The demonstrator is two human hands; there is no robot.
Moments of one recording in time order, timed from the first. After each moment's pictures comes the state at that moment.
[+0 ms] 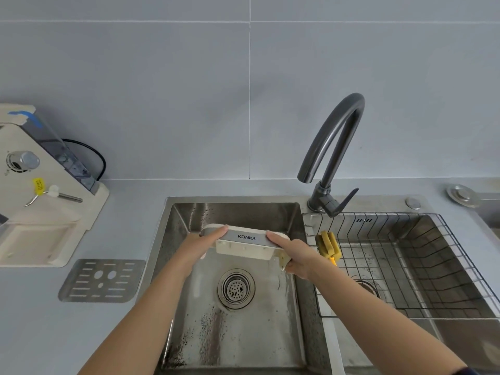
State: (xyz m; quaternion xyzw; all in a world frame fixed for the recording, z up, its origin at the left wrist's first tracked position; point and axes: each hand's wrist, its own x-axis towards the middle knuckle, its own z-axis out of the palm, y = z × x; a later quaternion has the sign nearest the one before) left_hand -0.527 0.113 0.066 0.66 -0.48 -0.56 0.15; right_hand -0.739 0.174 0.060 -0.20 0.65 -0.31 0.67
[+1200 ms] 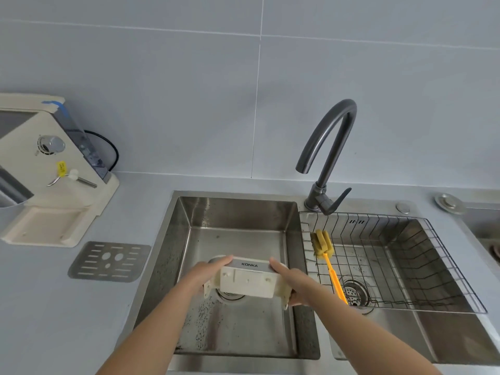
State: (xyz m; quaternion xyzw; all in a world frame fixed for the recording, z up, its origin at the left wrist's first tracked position) left_hand -0.524 0.184 0.046 0.67 -0.45 -0.59 0.02; right_hand -0.723 0.240 0.036 -0.24 0.73 -0.17 0.62
